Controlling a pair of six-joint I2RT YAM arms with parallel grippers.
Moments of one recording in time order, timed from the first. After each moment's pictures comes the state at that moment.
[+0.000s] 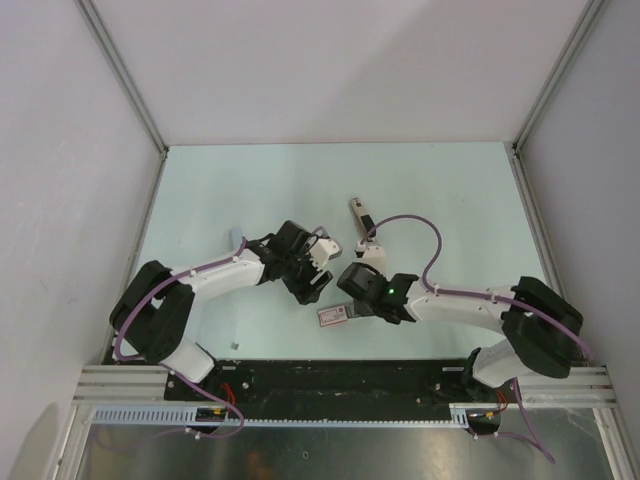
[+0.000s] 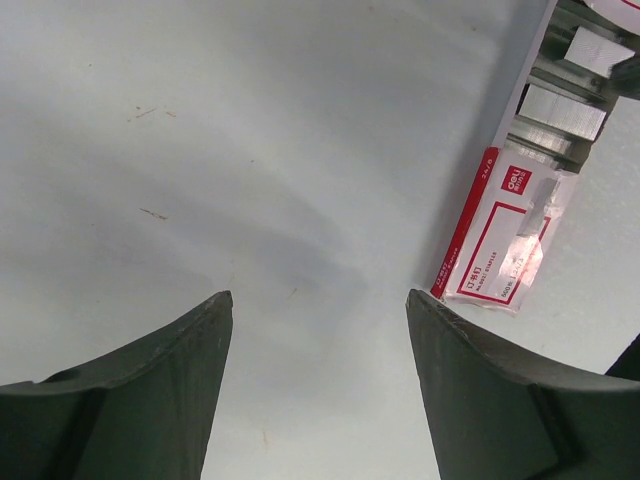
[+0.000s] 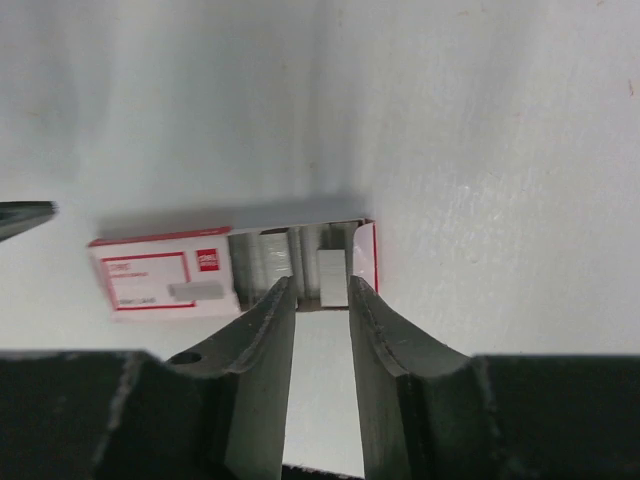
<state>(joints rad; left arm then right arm) -0.67 1.54 0.86 -0.37 0.27 0.25 1.06 1.49 0.83 -0.43 0.41 0.85</state>
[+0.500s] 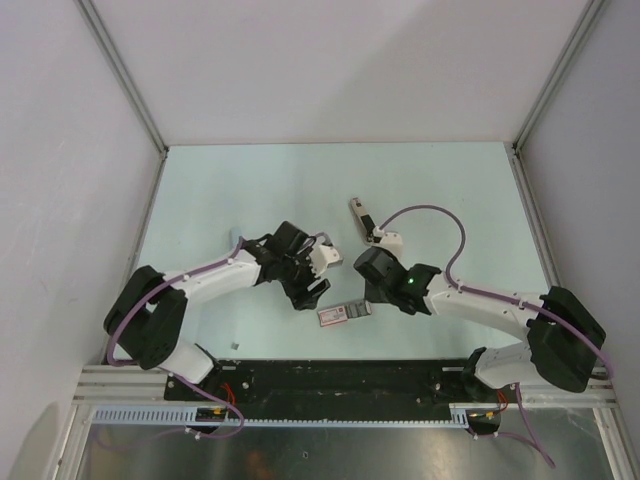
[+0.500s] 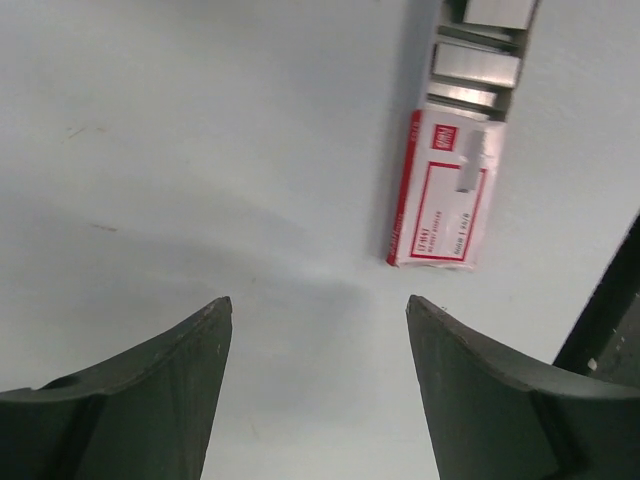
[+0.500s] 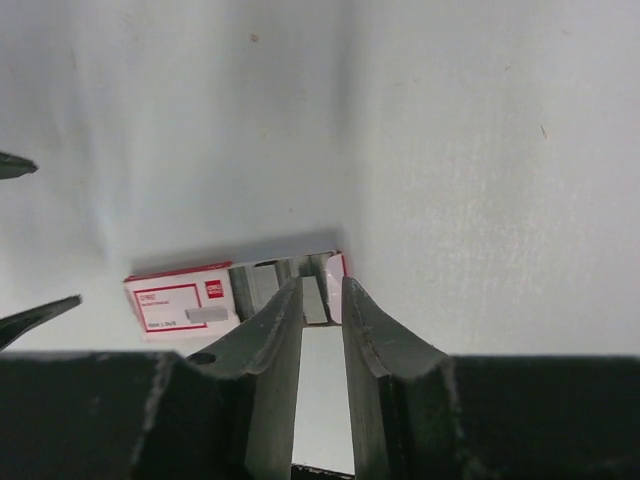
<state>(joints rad) -0.67 1.51 0.86 -0.44 0.35 0.36 0.96 1.35 0.84 -0.46 0.39 0.83</state>
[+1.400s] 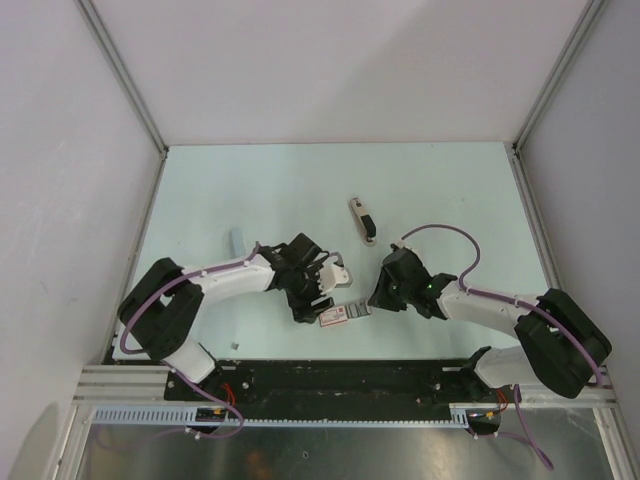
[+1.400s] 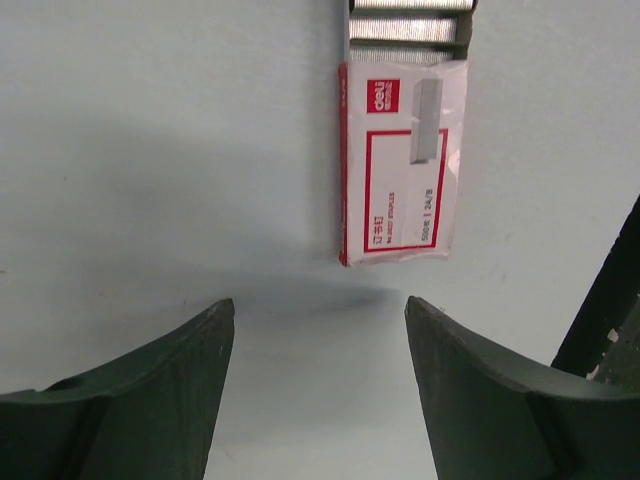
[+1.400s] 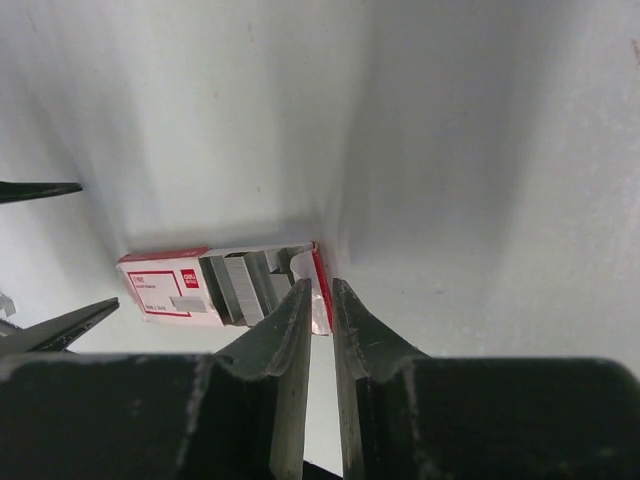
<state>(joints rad) -0.76 1.58 0.86 -0.50 0.34 0.48 0.74 1.33 0.57 -0.14 0.00 0.88</state>
